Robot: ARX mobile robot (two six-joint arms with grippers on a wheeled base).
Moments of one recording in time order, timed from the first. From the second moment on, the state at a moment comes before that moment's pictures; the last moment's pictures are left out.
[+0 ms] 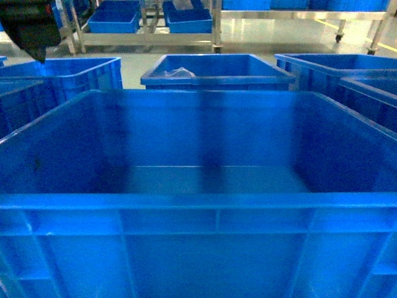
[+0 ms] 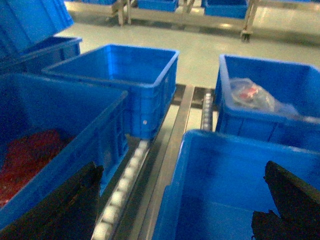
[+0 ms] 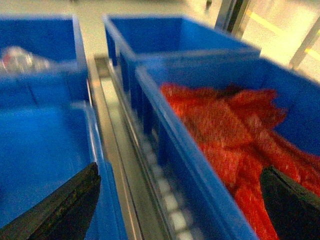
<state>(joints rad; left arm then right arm) -0.35 1.29 0.68 0.43 -0.60 -0.15 0.26 1.33 0.71 0.32 0.61 0.11</state>
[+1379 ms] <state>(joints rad) 0.00 0.59 0.05 0.53 0.00 -0.02 0.00 0.63 0.05 0.57 0.00 0.01</state>
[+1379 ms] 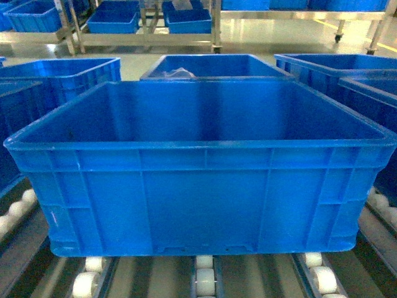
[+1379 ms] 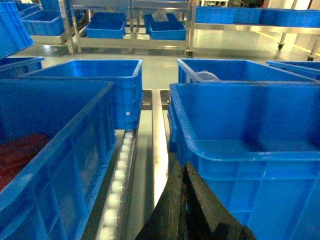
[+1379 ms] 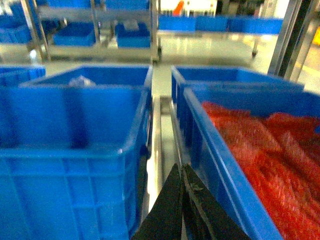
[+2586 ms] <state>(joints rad) 0.00 0.01 0.02 0.01 0.00 -0.02 0.00 0.01 0.01 0.00 0.00 0.01</state>
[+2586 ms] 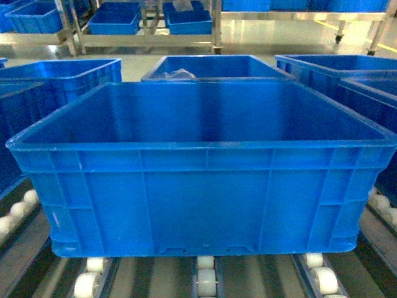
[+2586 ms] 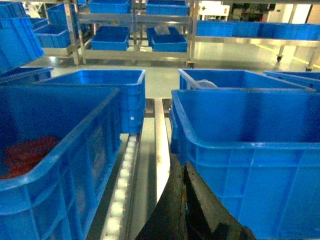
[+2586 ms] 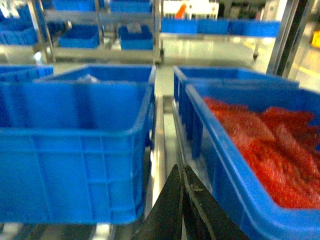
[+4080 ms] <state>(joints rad) 0.00 0.01 0.02 -0.01 0.00 -0.01 0.00 0.00 0.01 0.00 0.00 0.01</state>
